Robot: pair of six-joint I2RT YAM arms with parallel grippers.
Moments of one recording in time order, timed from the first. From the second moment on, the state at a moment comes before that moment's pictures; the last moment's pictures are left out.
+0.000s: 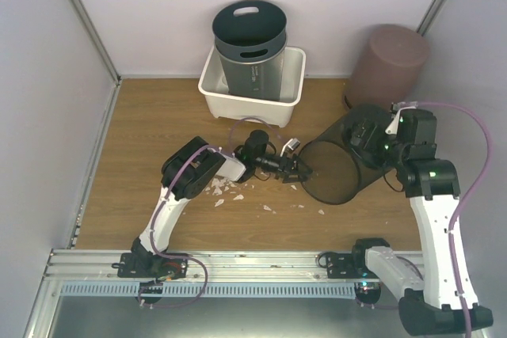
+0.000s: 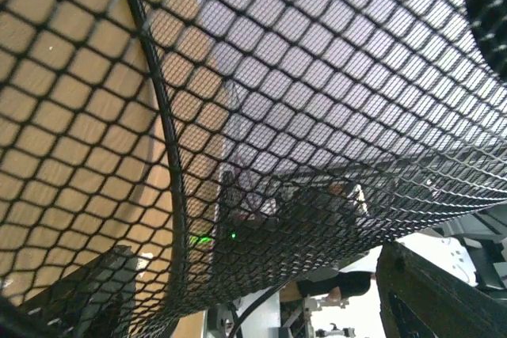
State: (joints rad) left arm -0.74 2.28 1.18 0.95 1.12 -1.23; right arm 0.05 0.92 1.24 -0.98 -0.04 0.39
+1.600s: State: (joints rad) left arm -0.57 1.73 1.55 -0.57 0.55 -0.03; right arm 0.05 0.79 1.25 -1.29 -0.12 0.41
